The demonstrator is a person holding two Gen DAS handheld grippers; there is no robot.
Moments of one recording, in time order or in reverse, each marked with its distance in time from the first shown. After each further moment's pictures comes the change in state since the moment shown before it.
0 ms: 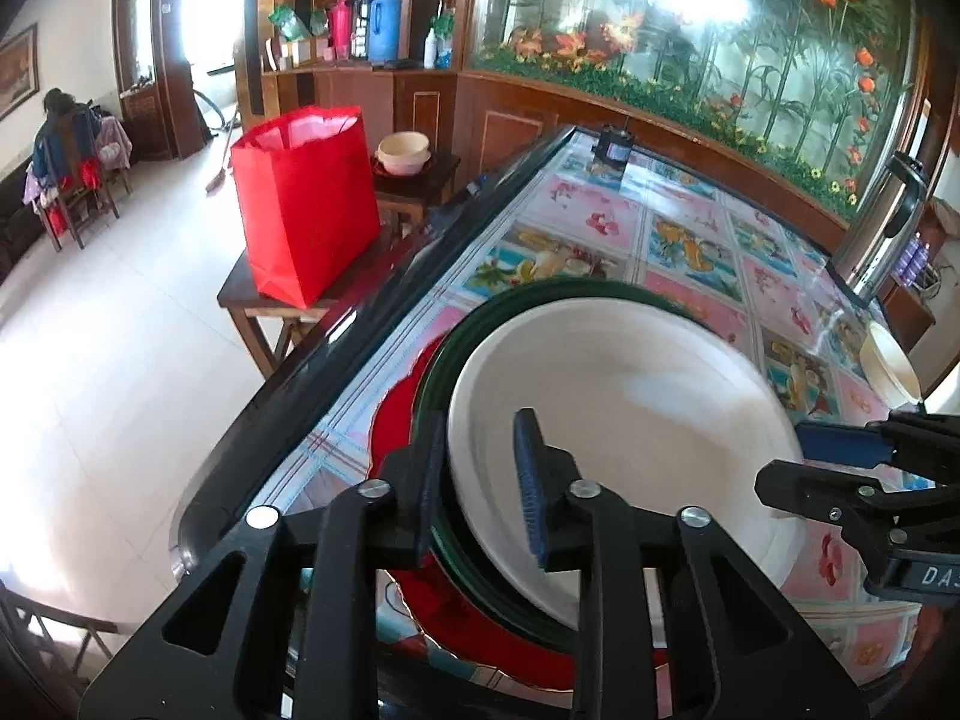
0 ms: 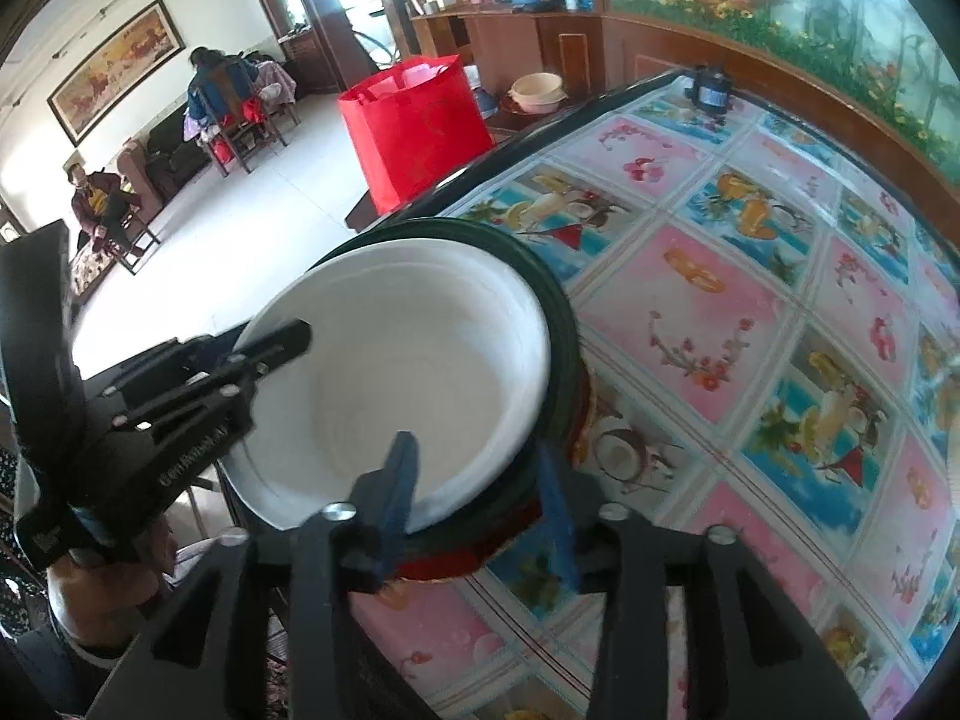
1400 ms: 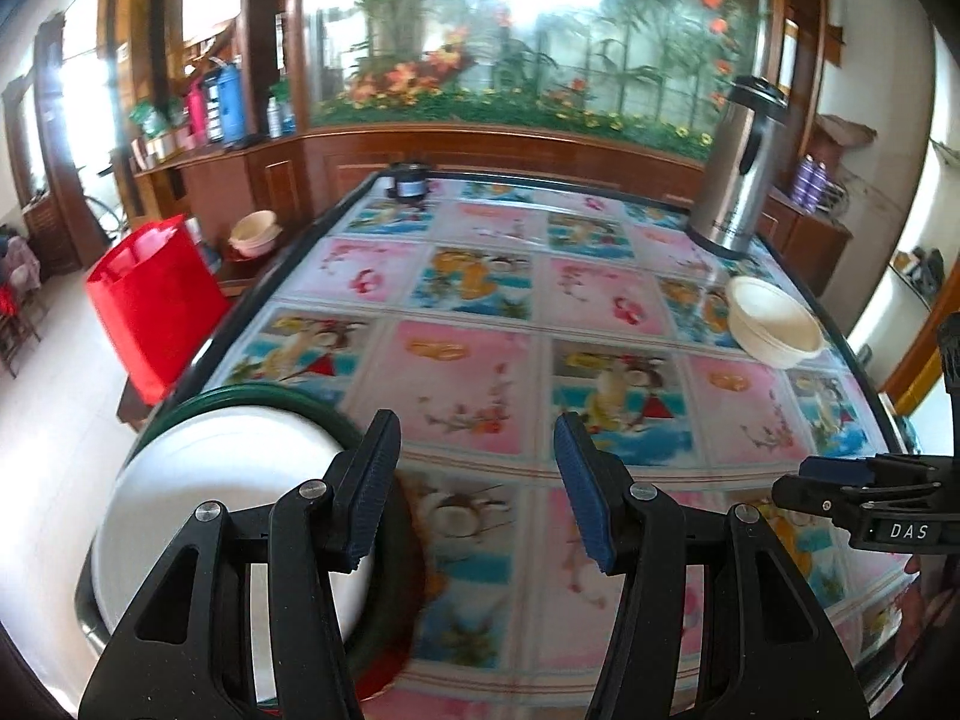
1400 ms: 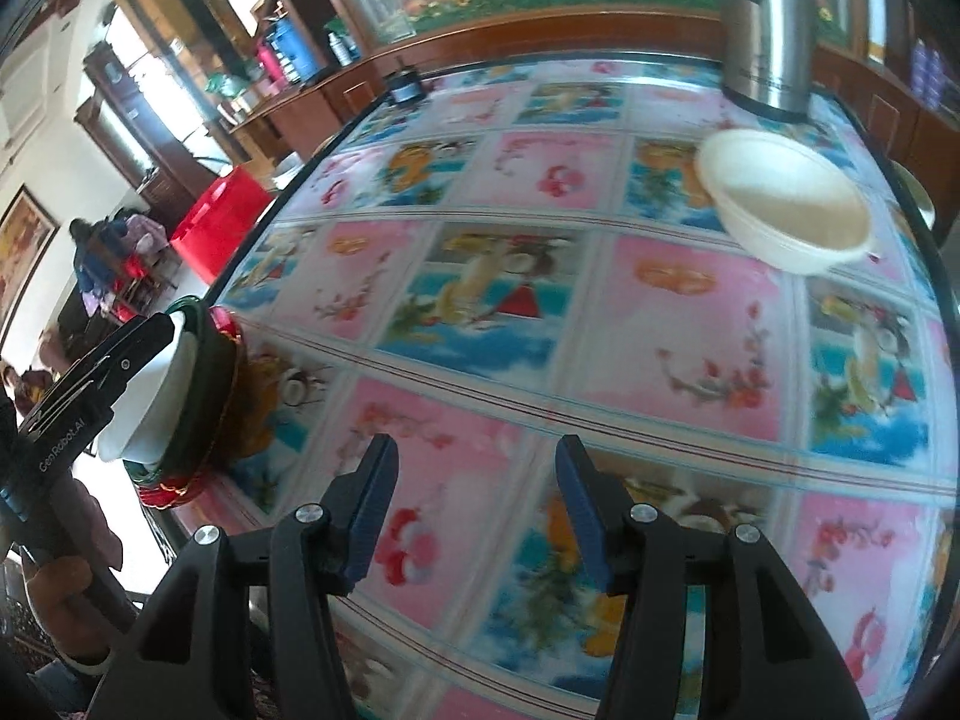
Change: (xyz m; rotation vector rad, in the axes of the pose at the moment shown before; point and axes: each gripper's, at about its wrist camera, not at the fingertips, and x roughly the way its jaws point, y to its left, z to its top) left arm -0.010 -0.182 0.011 0.268 -0.077 -0.171; right arm -0.096 -0.185 -0.114 0.437 -0.107 -0.129
